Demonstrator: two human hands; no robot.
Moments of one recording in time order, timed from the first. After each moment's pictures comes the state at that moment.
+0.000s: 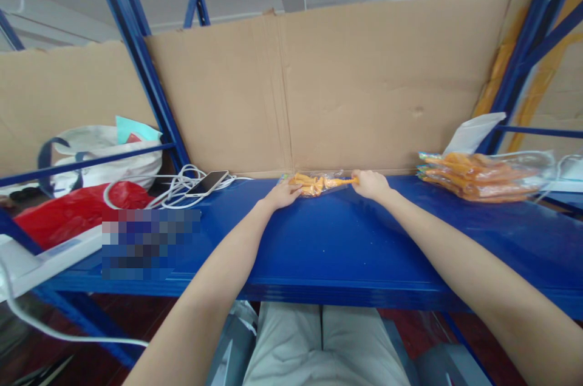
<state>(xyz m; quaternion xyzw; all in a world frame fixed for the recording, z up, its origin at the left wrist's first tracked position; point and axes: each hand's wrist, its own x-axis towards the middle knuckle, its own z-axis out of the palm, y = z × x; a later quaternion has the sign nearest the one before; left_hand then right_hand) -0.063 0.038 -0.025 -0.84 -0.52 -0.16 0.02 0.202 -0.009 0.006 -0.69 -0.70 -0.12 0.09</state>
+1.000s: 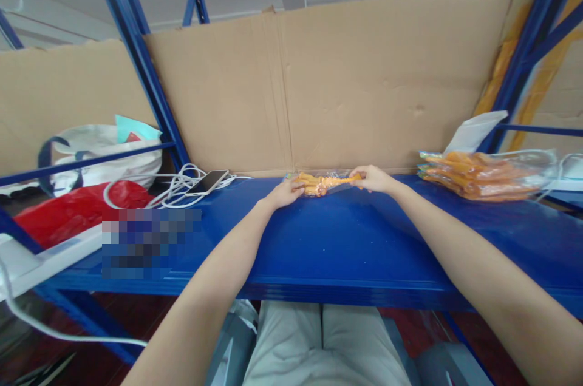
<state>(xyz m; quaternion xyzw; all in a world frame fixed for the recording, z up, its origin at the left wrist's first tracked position) -0.062 0.041 -0.025 -0.87 -0.46 -0.19 -0.02 0.223 0.004 0.008 -0.59 -0.74 0.16 0.29</state>
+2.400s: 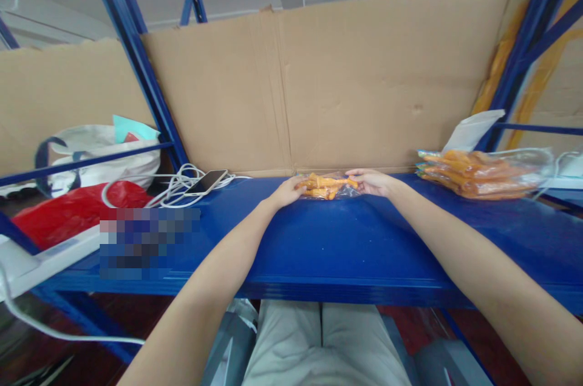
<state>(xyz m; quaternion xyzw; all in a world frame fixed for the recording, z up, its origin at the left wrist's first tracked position) -0.057 0.057 -0.035 -0.85 -0.39 -0.32 -0.11 0.227 0.017 -0.006 -0.48 -0.52 0.57 0.43</state>
